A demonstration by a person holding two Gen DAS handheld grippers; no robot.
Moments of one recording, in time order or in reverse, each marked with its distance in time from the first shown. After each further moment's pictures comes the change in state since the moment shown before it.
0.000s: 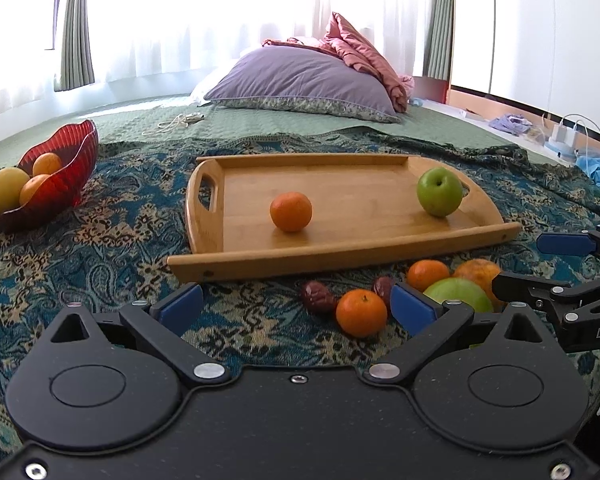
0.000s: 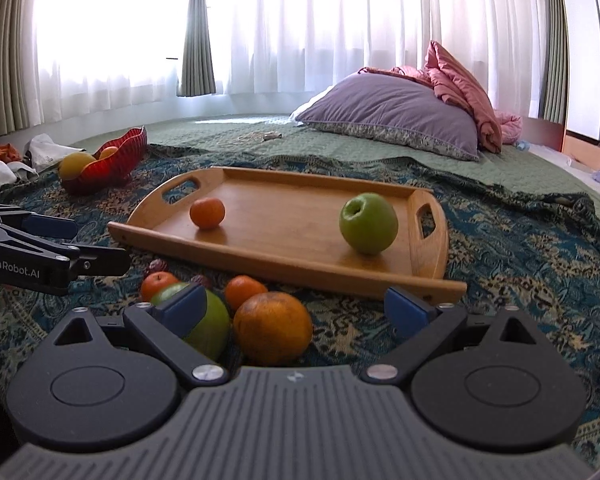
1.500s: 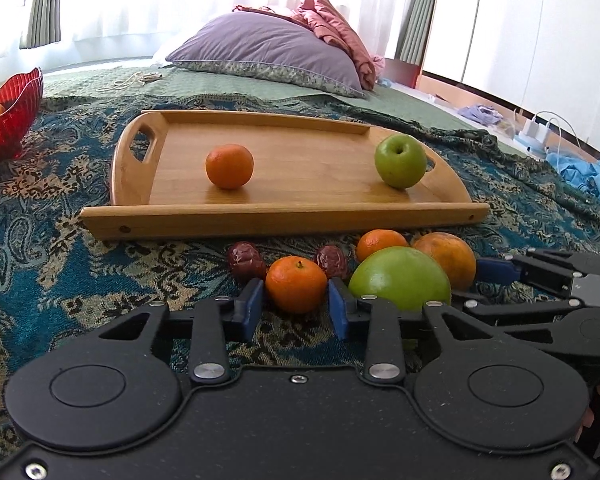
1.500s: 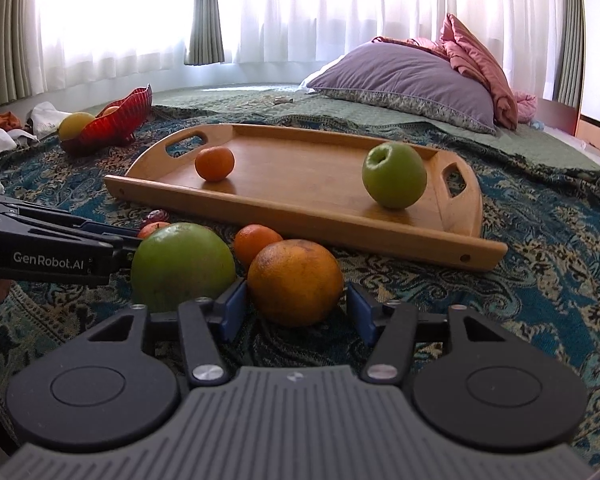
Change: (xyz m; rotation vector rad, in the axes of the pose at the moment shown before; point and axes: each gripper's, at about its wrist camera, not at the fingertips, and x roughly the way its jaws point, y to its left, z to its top) left arm 0.040 -0.016 -0.014 -0.063 0.077 -0.147; right arm 0.033 0.009 -0.022 -0.020 0.082 0.021
